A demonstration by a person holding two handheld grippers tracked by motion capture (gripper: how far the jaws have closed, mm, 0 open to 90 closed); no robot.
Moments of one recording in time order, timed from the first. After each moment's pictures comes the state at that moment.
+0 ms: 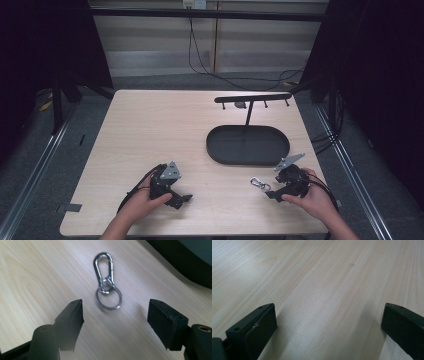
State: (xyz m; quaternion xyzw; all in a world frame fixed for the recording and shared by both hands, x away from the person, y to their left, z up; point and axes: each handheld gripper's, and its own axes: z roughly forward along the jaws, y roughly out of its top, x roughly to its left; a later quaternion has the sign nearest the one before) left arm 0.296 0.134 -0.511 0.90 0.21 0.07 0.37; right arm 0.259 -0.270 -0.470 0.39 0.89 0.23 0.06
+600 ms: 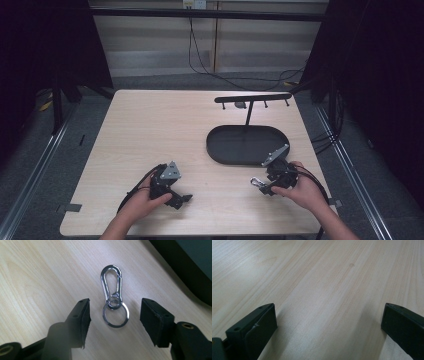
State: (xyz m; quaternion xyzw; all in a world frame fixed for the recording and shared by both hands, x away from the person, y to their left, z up) left arm 0.296 0.134 -0.511 0.90 0.21 0.07 0.37; right arm 0.280 -0.242 -0.461 0.37 0.91 0.17 0.03
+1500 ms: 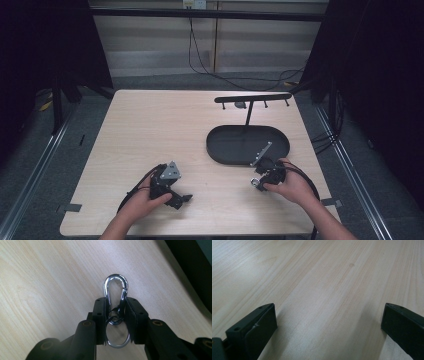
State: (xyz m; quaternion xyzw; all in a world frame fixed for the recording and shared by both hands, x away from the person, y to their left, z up) left arm 0.296 0.134 -0.511 0.90 0.21 0.07 0.37; right arm 0.297 -0.217 -0.468 0.34 0.93 0.11 0.01
